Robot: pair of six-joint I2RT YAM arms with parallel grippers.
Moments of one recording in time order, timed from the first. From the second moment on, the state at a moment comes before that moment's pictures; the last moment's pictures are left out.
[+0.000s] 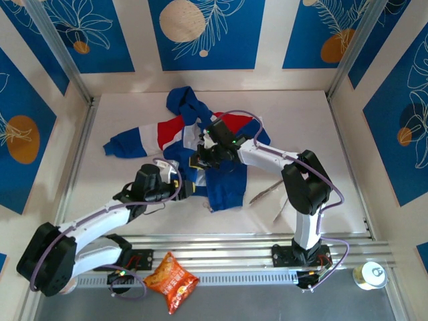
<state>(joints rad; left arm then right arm) -0.56 1.09 0.40 0.09 0.38 -0.55 0.70 1.87 1.35 -0.37 -0.55 0.85</state>
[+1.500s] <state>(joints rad) -0.34 1.24 0.33 0.51 0.84 -0.93 0.70 1.74 1.12 0.01 -0.74 0.84</state>
